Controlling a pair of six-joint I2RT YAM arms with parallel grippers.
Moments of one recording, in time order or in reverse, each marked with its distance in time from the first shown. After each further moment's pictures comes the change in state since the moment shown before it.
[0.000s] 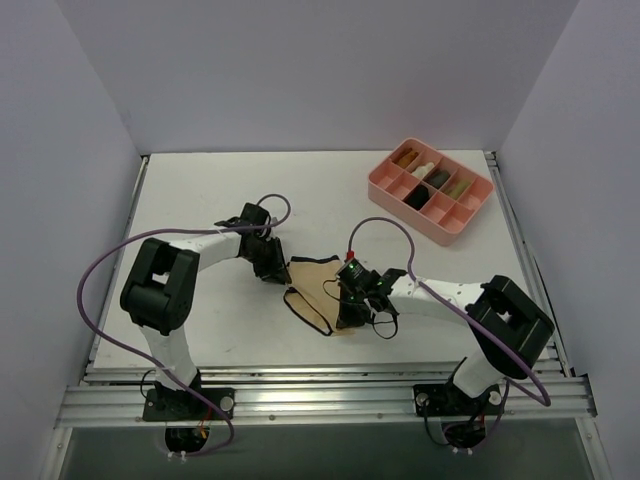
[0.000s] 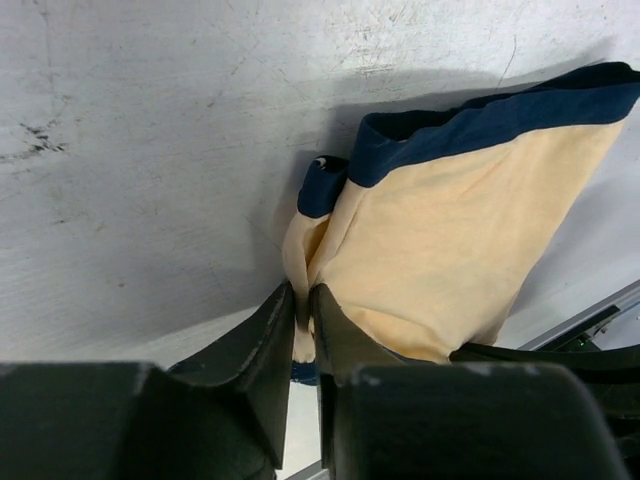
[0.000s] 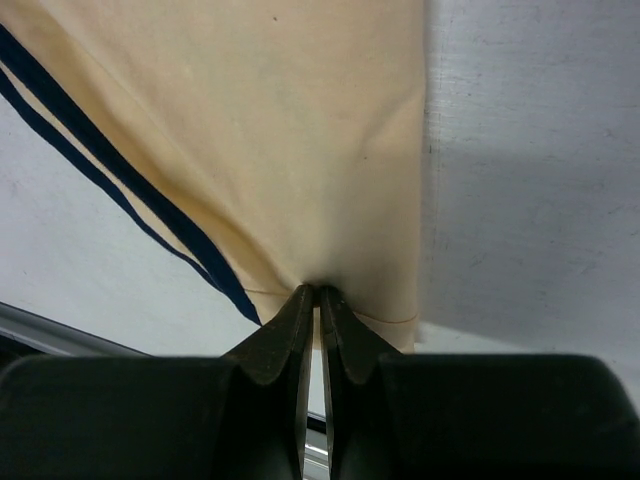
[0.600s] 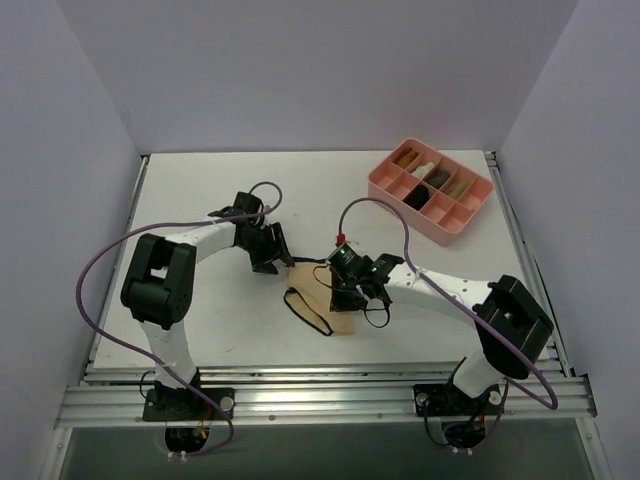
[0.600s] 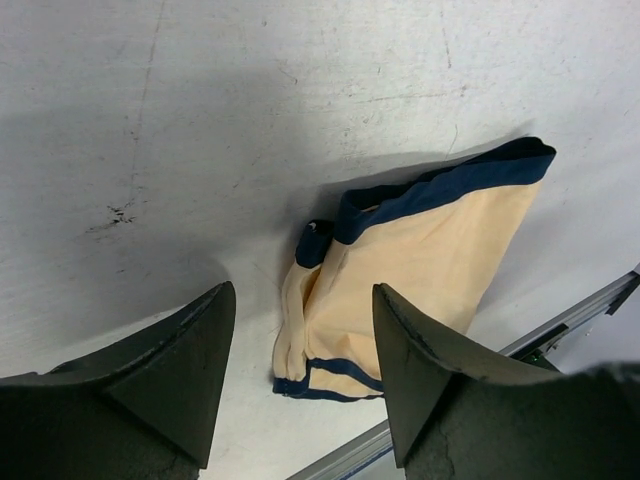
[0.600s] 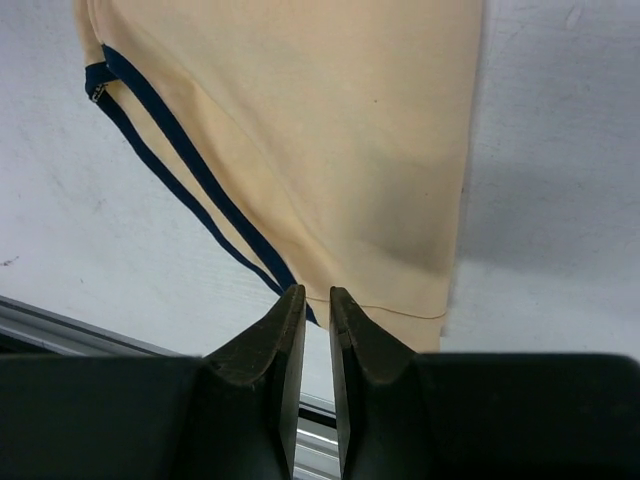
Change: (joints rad) left arm 0.067 0.031 0.092 -0.011 0.039 -0.015; right arm 0.019 0.000 0.177 -0.134 0.085 -0.056
